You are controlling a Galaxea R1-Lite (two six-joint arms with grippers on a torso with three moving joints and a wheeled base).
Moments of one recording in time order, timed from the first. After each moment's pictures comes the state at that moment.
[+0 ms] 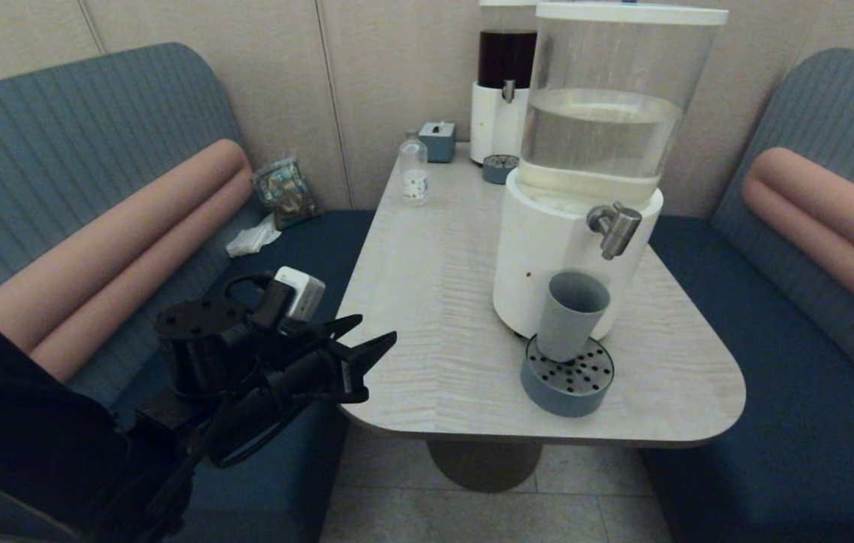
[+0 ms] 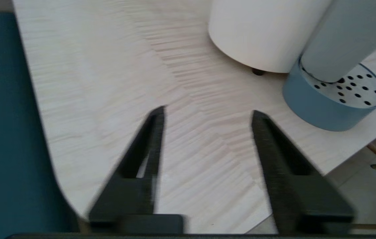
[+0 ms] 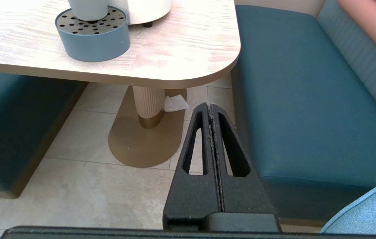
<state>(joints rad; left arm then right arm) -0.43 1.90 -0.52 -1.30 -0.18 -0.02 0.00 0.00 0.00 0.00 -0.02 -0.02</state>
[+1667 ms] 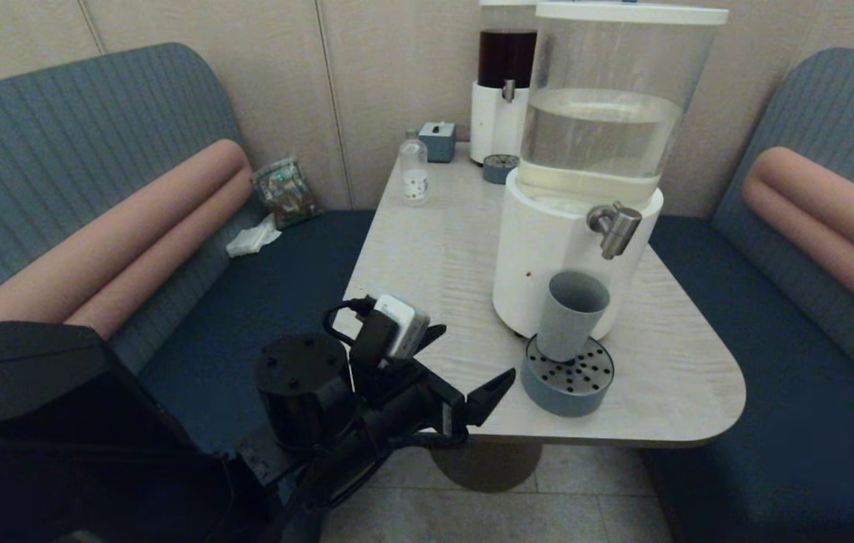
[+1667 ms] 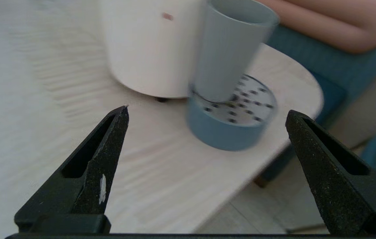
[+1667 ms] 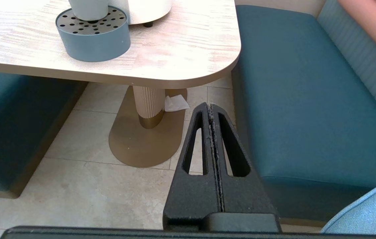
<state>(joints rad) -0.73 2.00 -0.59 -1.43 -0.07 -0.01 0.00 0.00 0.00 0.00 -0.02 -0.02</state>
